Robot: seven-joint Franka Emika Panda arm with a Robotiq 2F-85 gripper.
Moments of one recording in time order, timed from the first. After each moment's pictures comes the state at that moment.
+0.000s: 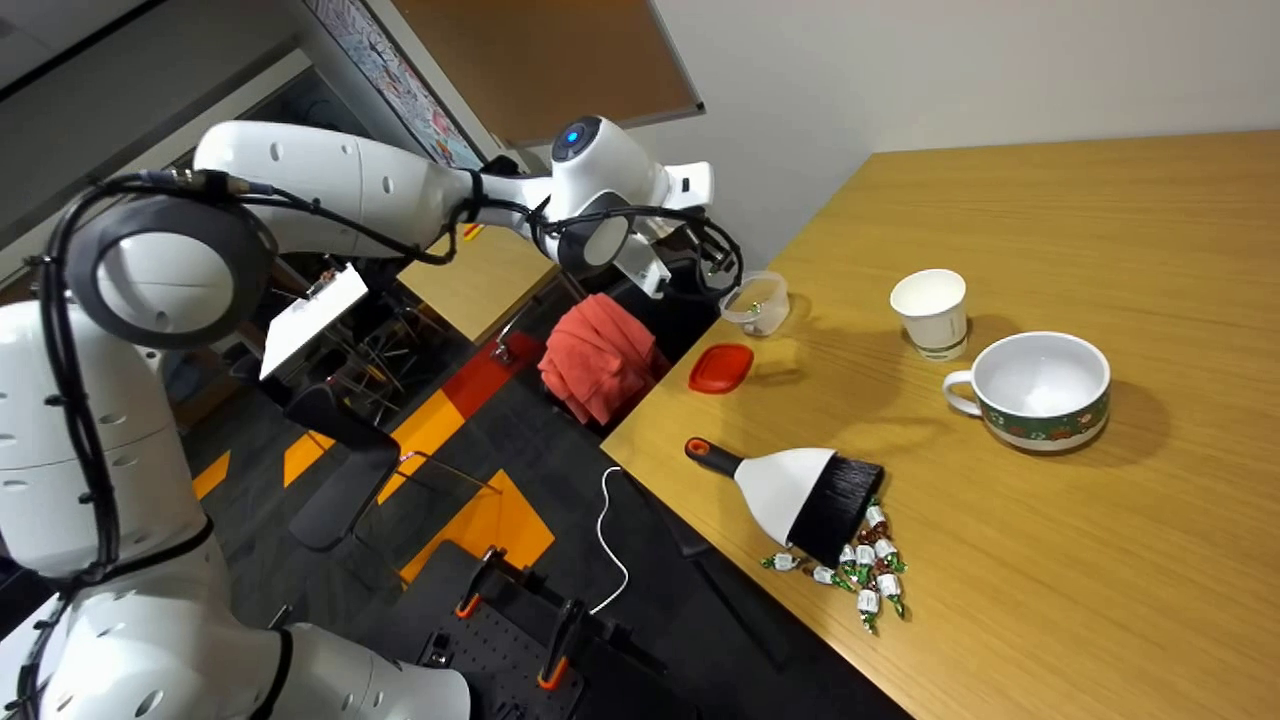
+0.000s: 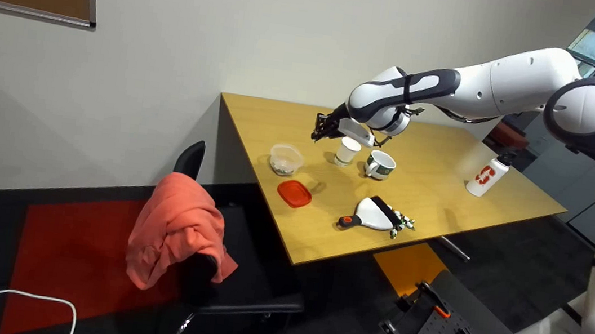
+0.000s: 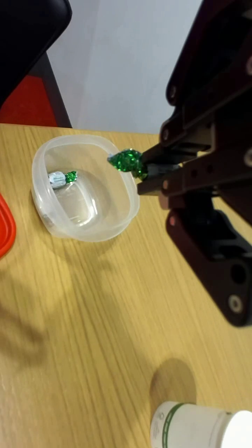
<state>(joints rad) -0.21 0.63 0.04 -1.76 0.33 2.81 0.06</state>
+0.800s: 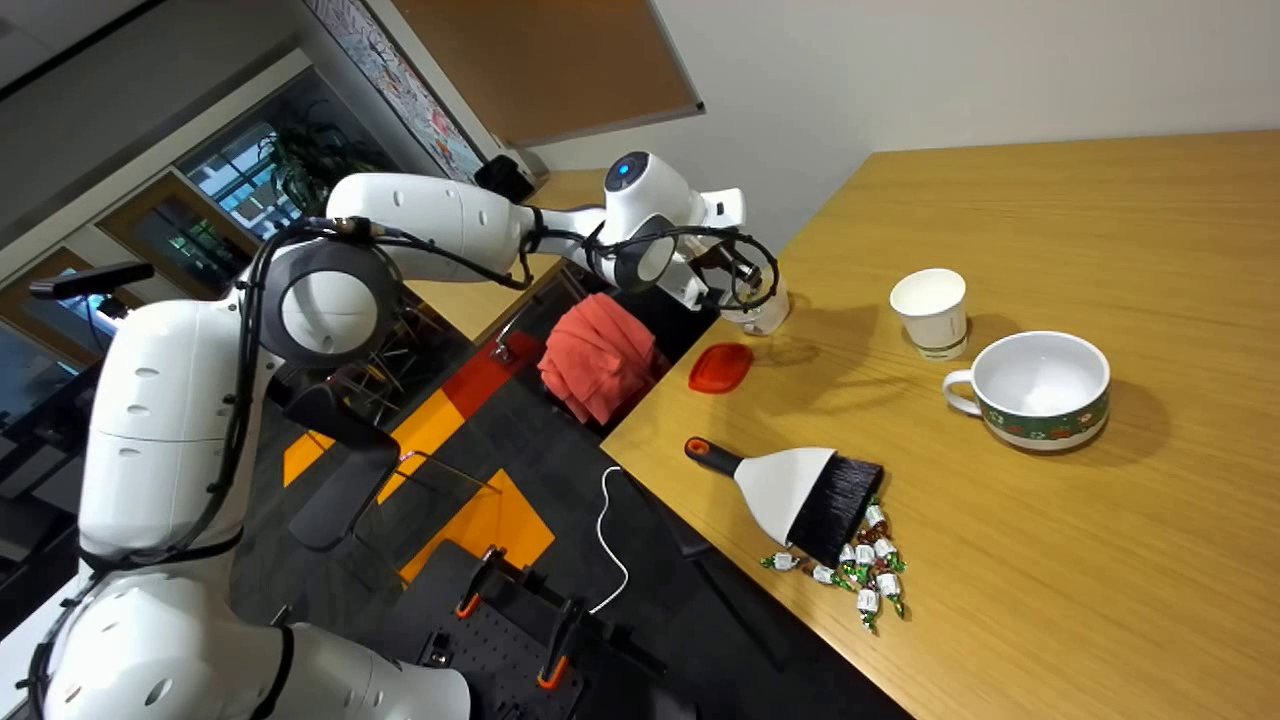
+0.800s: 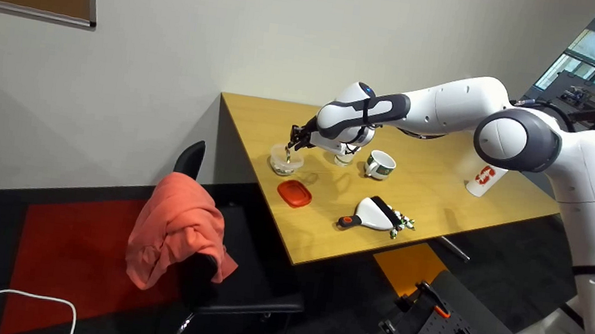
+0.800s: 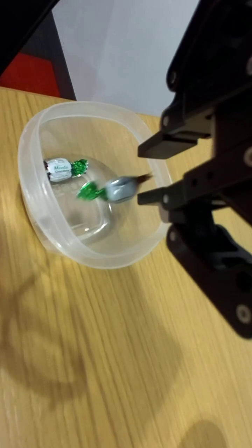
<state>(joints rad) -0.15 0.94 0.00 -1.44 0.26 2.79 0.11</state>
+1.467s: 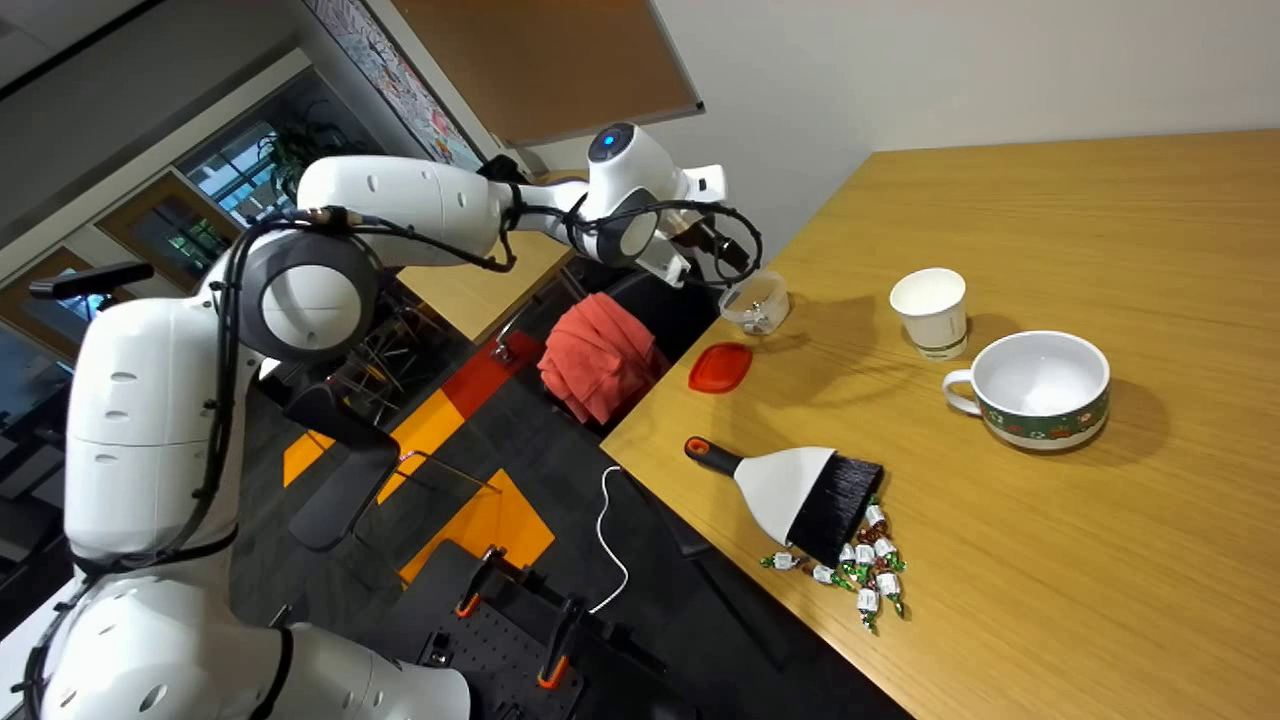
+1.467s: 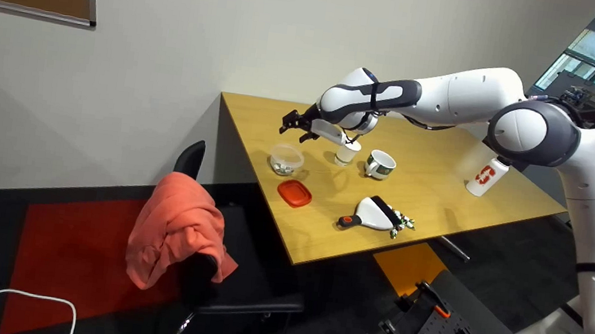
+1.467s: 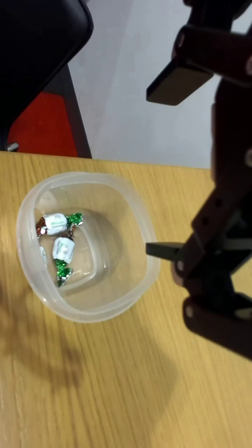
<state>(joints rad) -0.18 0.88 0.07 -1.44 0.26 2.71 0.07</state>
